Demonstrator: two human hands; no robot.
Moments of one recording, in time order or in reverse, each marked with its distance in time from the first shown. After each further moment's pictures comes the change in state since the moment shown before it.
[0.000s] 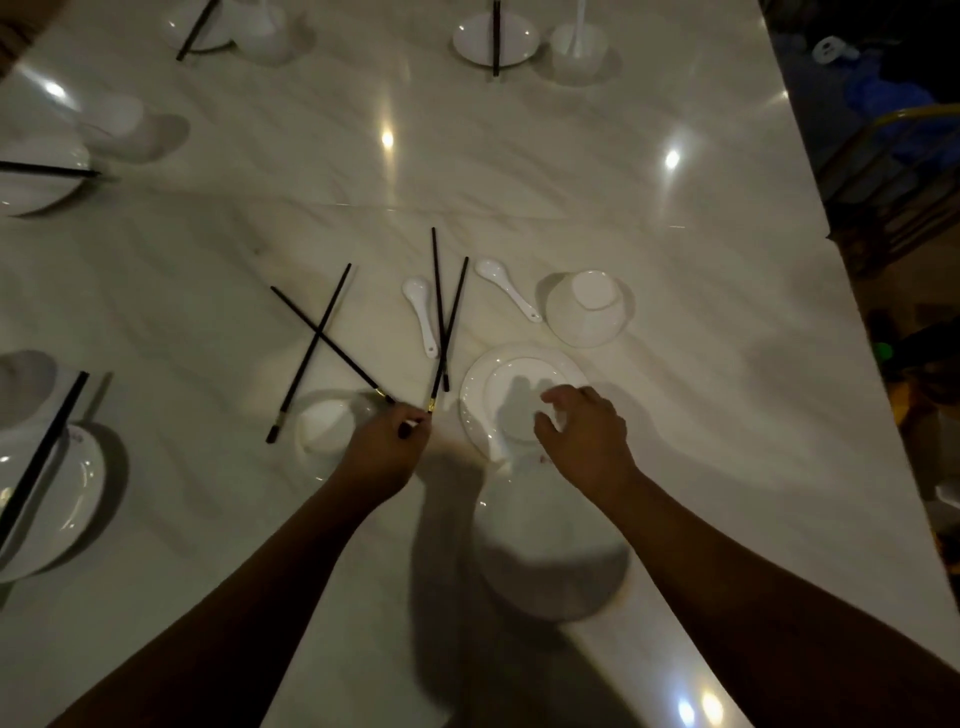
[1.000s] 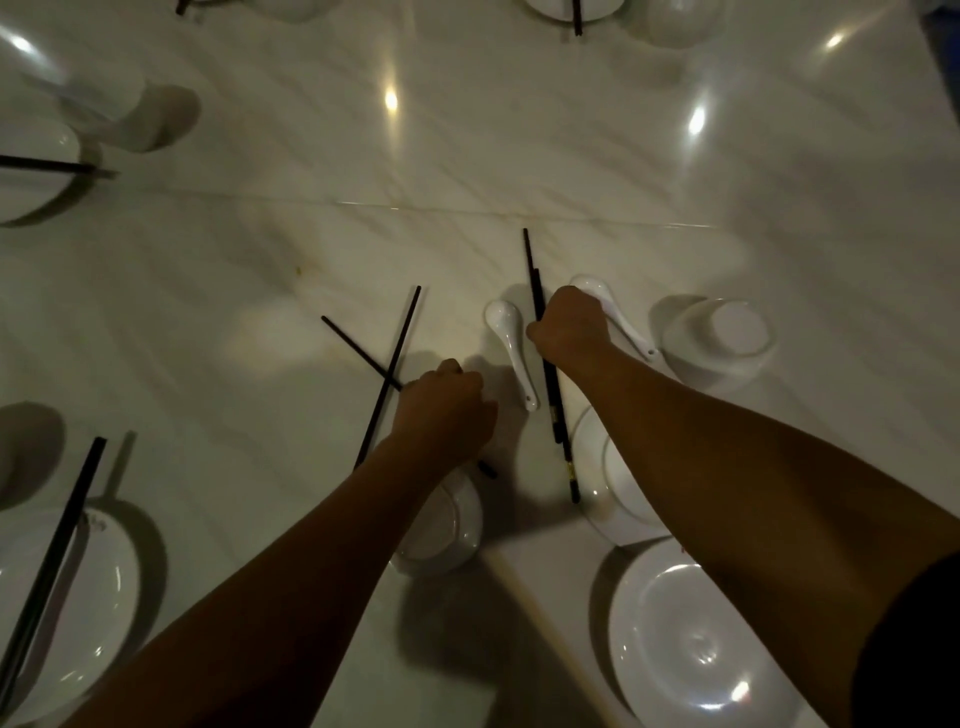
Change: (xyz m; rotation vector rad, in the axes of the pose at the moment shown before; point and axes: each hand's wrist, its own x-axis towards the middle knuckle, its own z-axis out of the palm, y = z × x) left_hand 0.149 -0.017 -0.052 0.656 -0.092 0.317; right_hand 0.212 -0.132 0.076 -0.117 -0.059 0.177
